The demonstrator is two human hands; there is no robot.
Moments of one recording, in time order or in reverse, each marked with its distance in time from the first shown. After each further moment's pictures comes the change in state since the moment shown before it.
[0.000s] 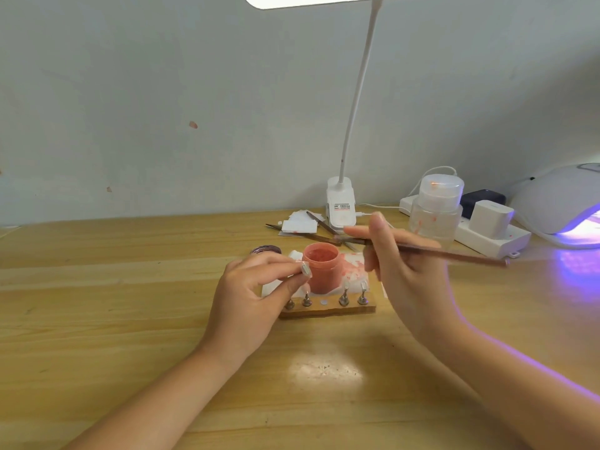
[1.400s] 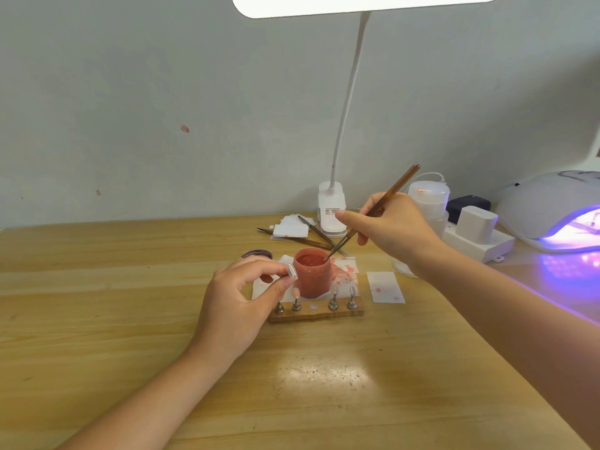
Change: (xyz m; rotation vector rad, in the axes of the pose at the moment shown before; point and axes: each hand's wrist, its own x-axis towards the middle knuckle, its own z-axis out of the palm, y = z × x) left_hand 0.001 -0.001 -0.002 -0.013 -0.005 -0.145; right_hand 0.068 0.015 -0.016 -0.438 -0.130 0.290
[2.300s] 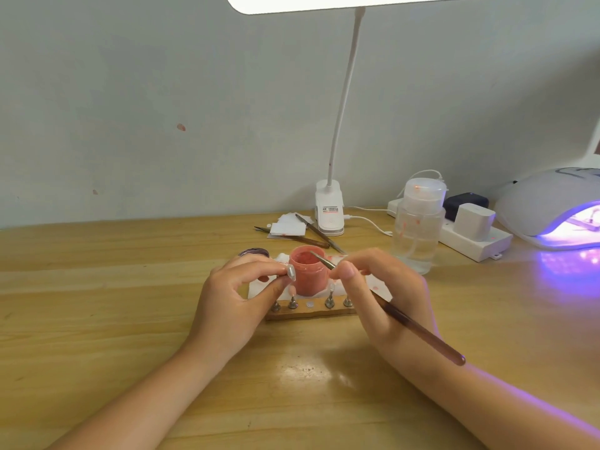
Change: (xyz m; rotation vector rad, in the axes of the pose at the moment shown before) left_hand 0.001 -0.003 0.001 -0.032 -0.030 0.102; right_hand -0.087 0.016 0.027 0.215 0.202 -0.560
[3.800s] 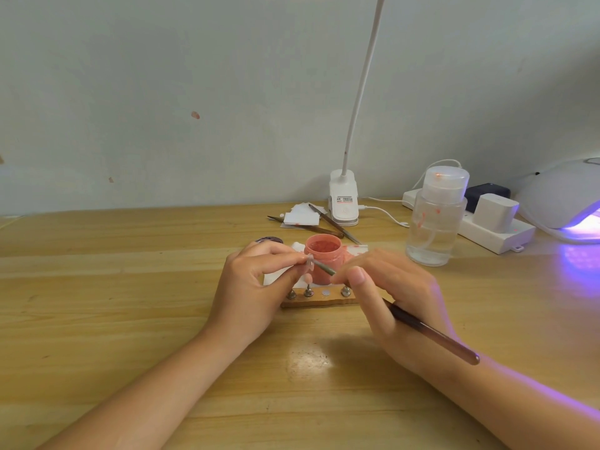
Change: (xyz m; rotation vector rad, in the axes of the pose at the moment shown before) left_hand 0.001 -0.010 0.003 0.061 0.027 0.111; right_hand -0.004 0.001 0.003 -0.130 -0.158 -0.126
